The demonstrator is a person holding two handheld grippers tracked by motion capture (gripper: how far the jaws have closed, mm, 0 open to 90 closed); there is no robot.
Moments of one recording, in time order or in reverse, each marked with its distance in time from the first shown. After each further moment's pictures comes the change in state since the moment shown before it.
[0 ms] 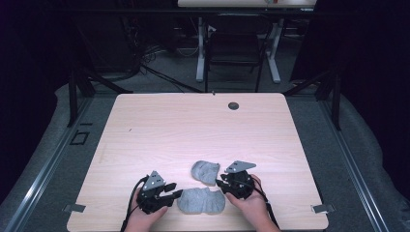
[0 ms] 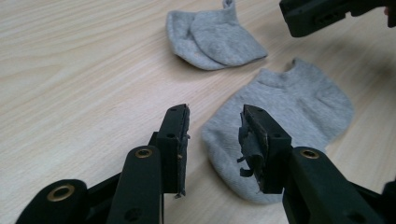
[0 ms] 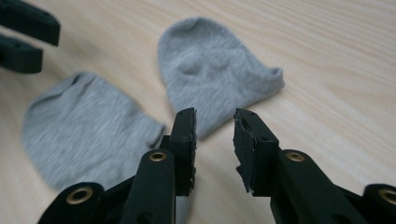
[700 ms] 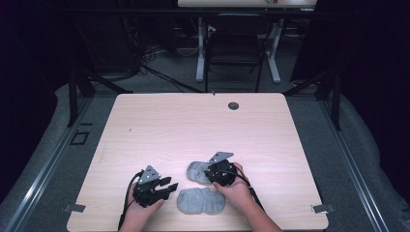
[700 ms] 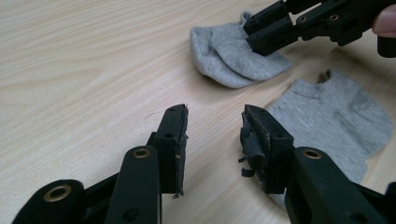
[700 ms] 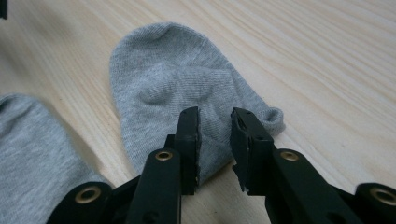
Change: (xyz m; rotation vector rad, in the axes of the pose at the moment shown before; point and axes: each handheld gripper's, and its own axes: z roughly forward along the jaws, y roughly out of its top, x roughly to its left) left arm 0.020 0.002 0.001 -0.015 0.036 -0.027; right arm -0.002 0.025 0.056 0.060 0.010 -0.154
